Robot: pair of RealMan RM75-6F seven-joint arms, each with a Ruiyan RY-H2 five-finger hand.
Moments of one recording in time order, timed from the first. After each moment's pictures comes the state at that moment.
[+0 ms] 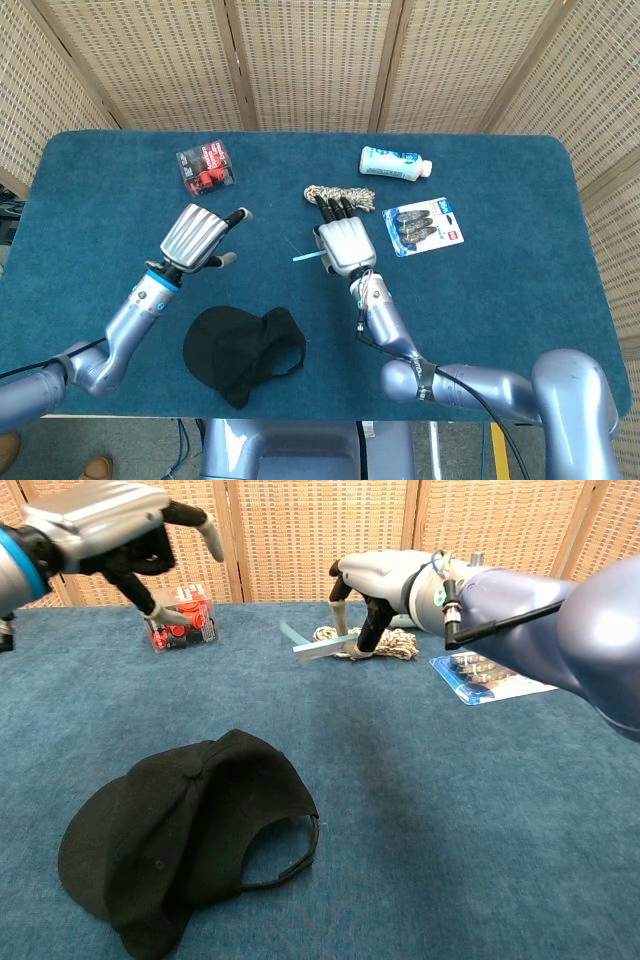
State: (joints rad) left arm -0.75 -1.48 -0.29 -1.32 1.51 1.04 0.20; right arm 1.09 -1.70 0.35 -1.43 -0.63 1.03 -0.74
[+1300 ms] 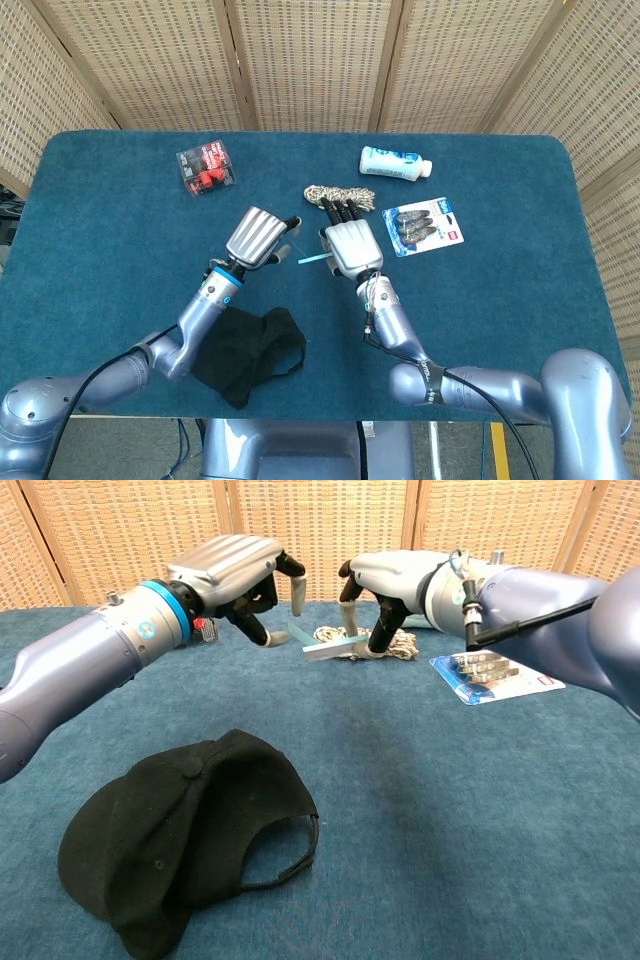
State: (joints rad) left arm -0.95 -1.83 -0.28 -0.94 1.43 1.04 0.13; right arm 1.07 -1.65 0.32 -1.48 -0.63 1.05 -0.71
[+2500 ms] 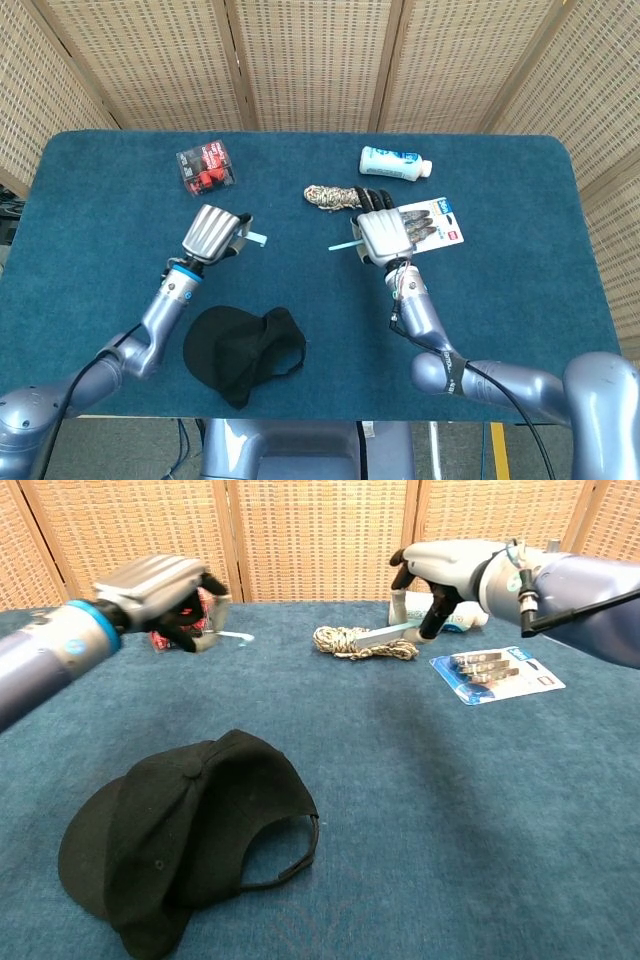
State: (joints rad) left arm -0.86 -1.80 -0.18 -0.76 1.42 1.10 -0.03; right arm 1.02 -1.59 0.29 -1.42 -0.65 1.03 -0.64
